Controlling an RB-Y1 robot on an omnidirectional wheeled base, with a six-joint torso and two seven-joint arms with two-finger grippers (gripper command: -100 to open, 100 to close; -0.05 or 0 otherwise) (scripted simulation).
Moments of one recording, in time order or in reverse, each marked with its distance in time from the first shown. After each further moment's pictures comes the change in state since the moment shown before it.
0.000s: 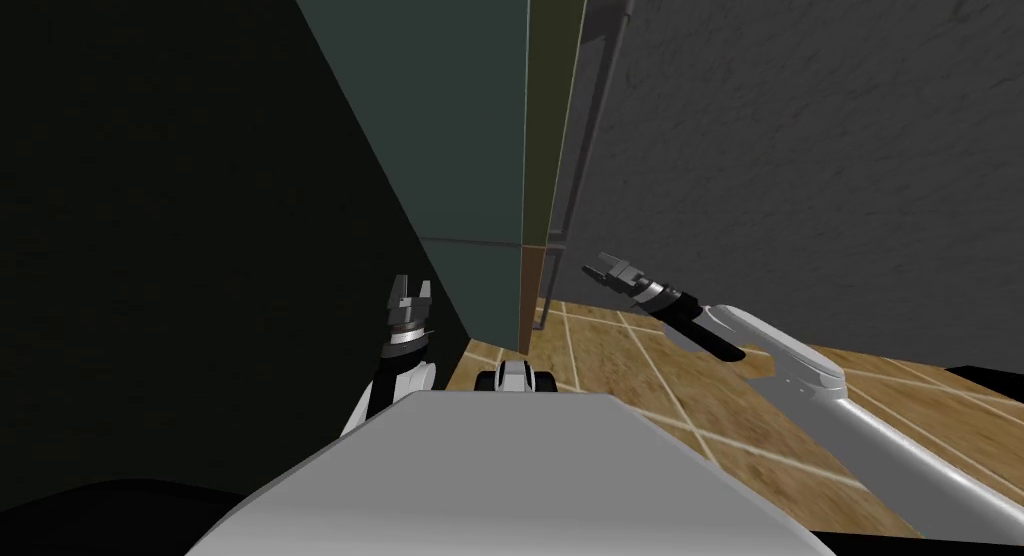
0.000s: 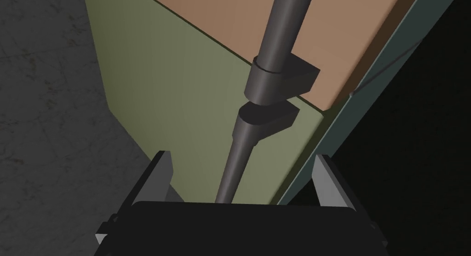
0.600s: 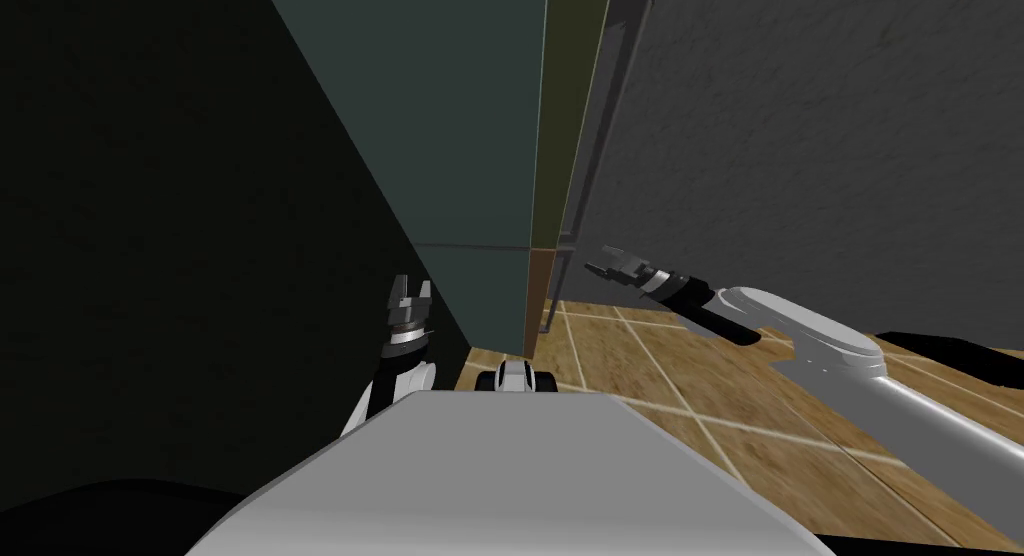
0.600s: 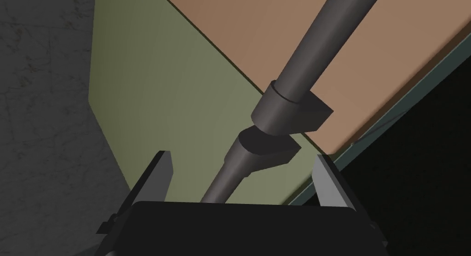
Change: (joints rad) left arm 0.000 0.000 0.000 0.000 0.000 0.000 0.000; right arm -0.035 -0.153 -0.028 0.057 0.067 0.002 0.035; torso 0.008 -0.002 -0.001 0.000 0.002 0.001
